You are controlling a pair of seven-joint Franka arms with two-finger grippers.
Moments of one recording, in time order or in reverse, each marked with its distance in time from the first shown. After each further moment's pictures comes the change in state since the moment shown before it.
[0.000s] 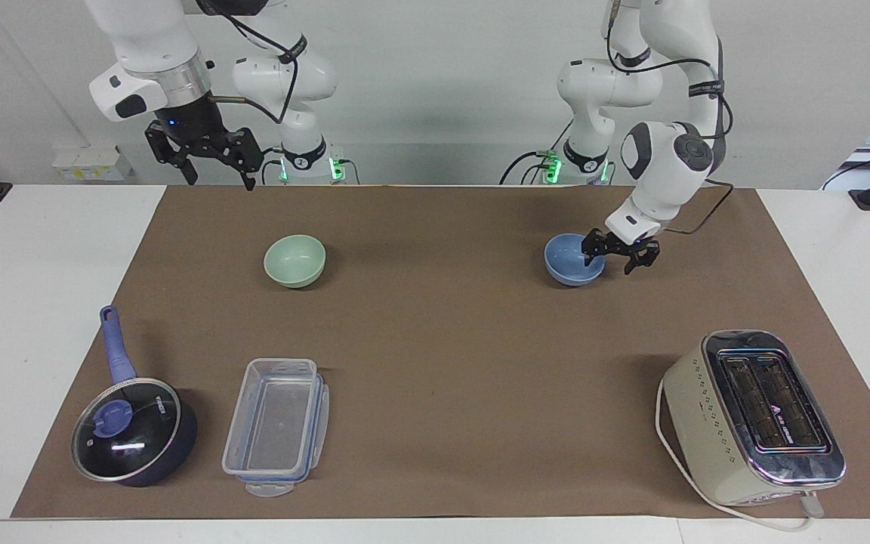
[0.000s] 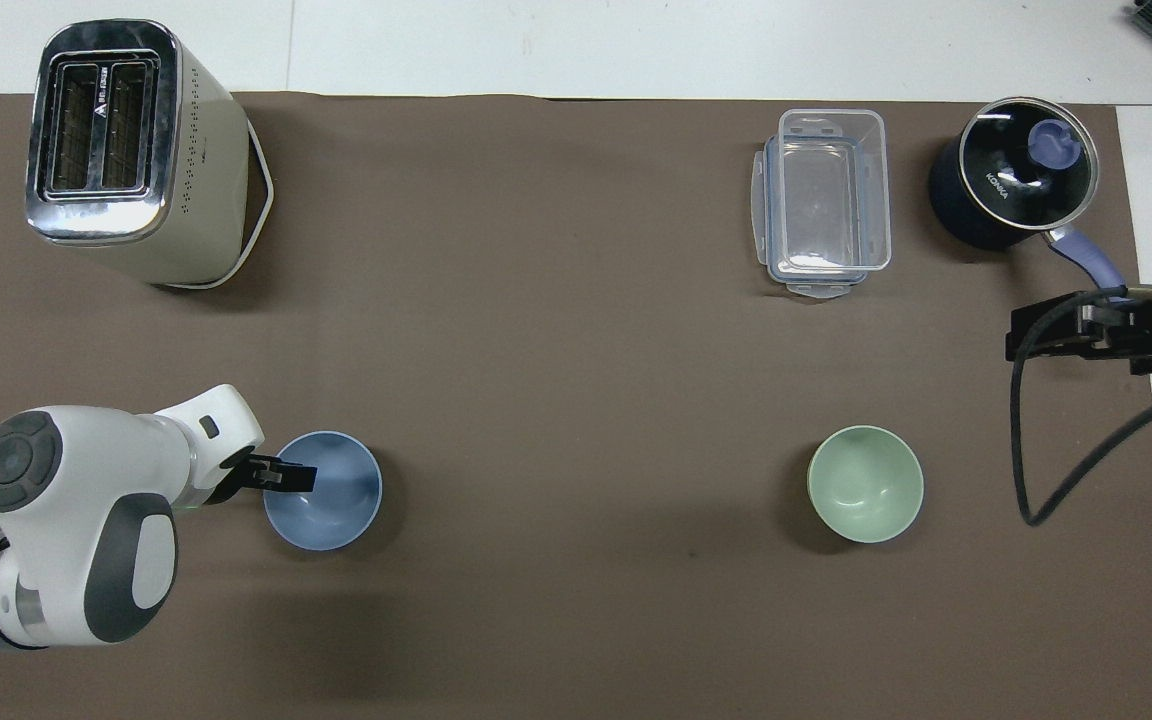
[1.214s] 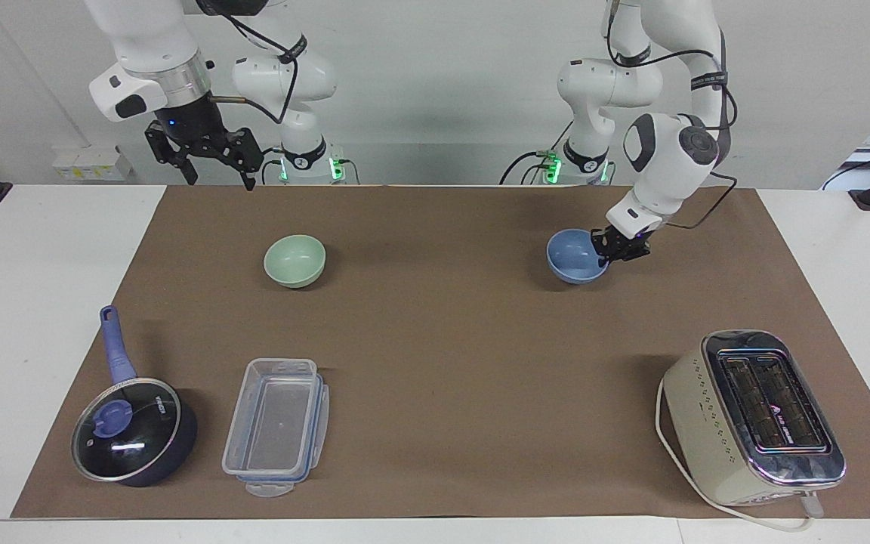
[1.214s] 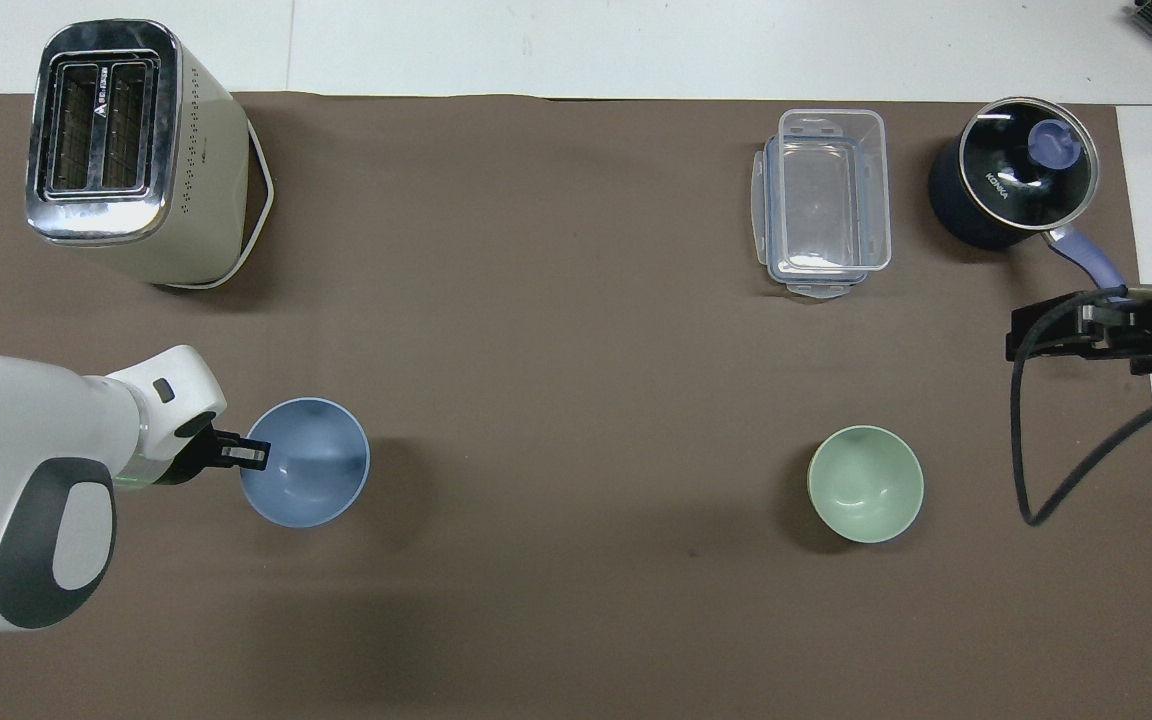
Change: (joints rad) left arm 0.002 -0.048 0.018 0.190 -0.003 -0.265 -0.042; right arm 0.000 0.000 0.000 0.000 0.000 0.000 0.000
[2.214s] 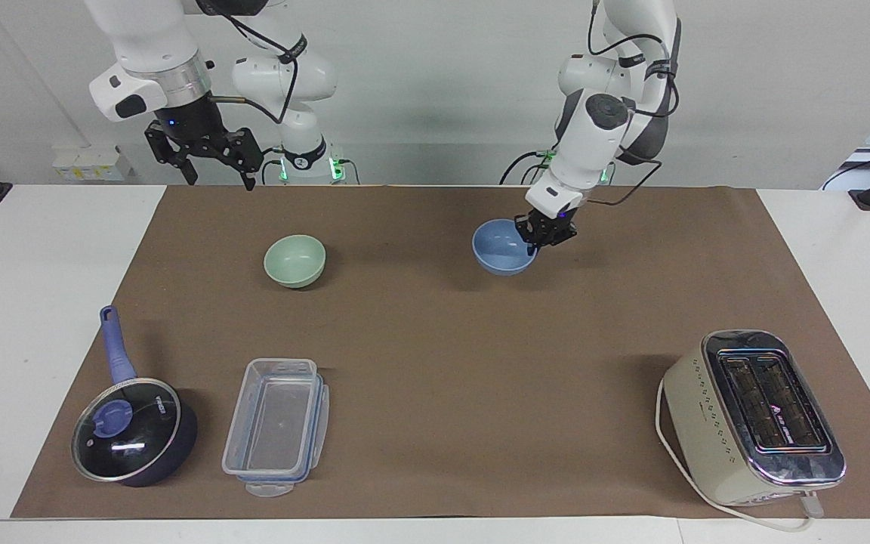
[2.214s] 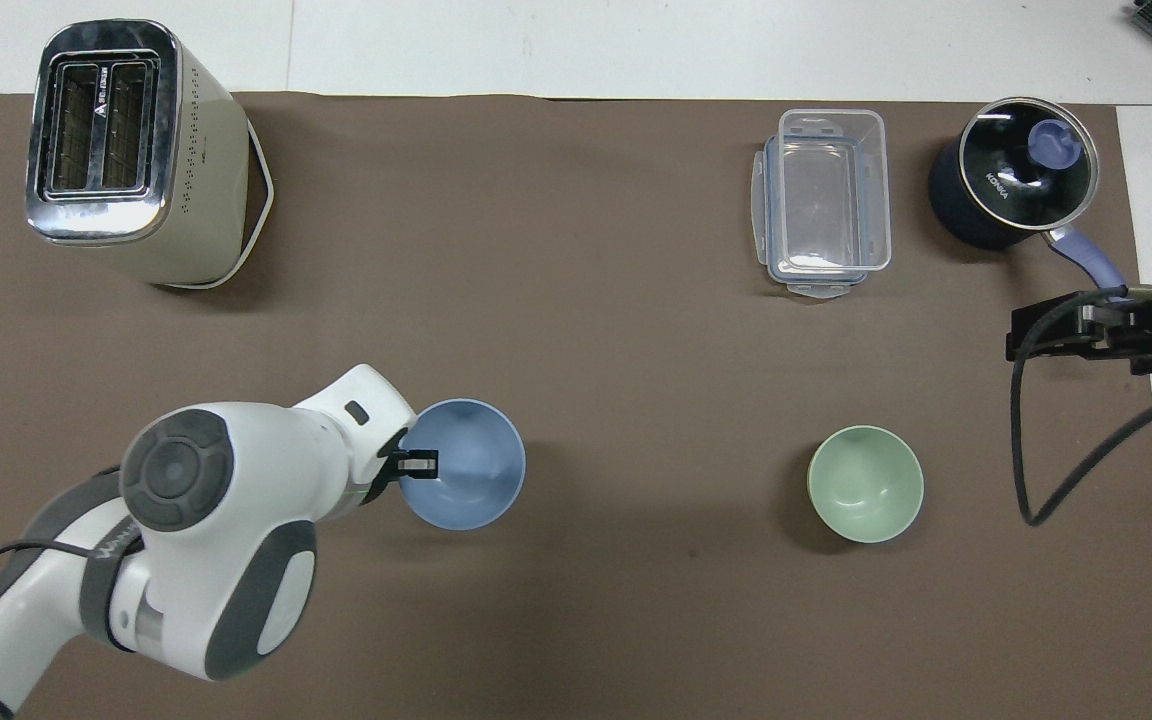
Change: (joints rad) left arm -0.373 0.057 -0.029 0.004 -0.001 0.188 -0.519; right arm 0.000 0.000 0.000 0.000 0.000 0.000 0.000
